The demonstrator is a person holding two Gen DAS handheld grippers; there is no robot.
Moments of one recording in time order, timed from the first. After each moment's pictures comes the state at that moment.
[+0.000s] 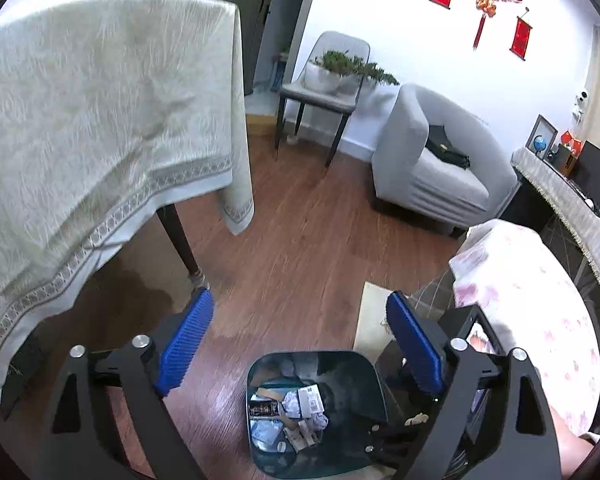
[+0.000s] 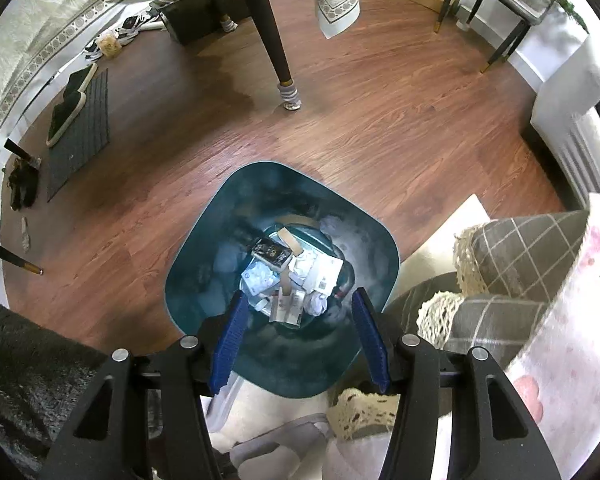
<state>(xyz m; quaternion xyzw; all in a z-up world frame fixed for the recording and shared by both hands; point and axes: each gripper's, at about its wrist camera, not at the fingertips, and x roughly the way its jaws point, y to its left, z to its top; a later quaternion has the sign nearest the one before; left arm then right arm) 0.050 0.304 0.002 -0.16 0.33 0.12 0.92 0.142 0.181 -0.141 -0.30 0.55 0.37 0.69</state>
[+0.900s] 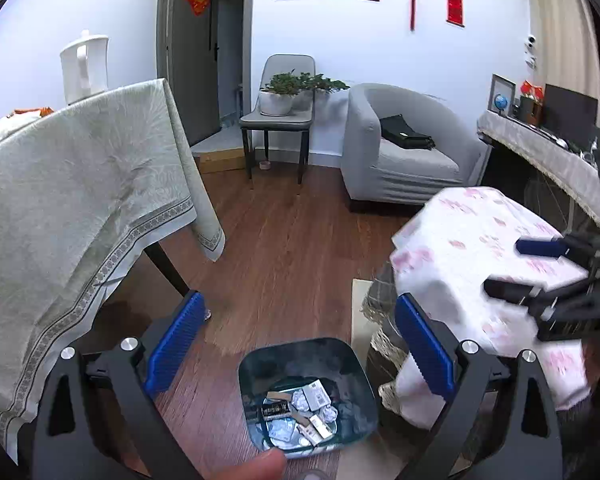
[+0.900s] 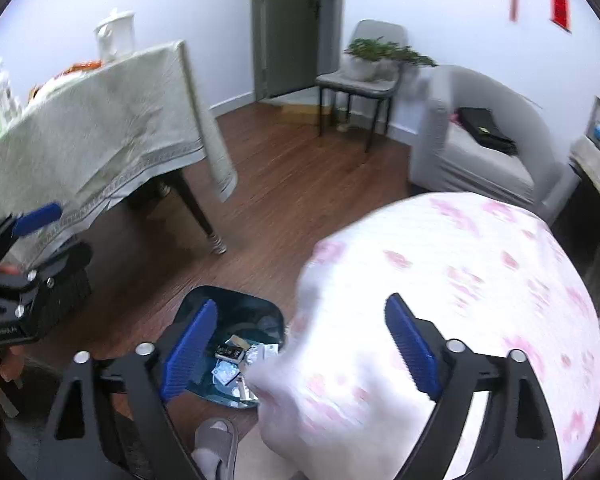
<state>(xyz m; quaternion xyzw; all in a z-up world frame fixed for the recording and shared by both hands) 0.000 0.200 0.041 -0.04 0.30 0.08 0.95 0.108 0.000 0.034 -0.12 0.37 0.29 0.87</state>
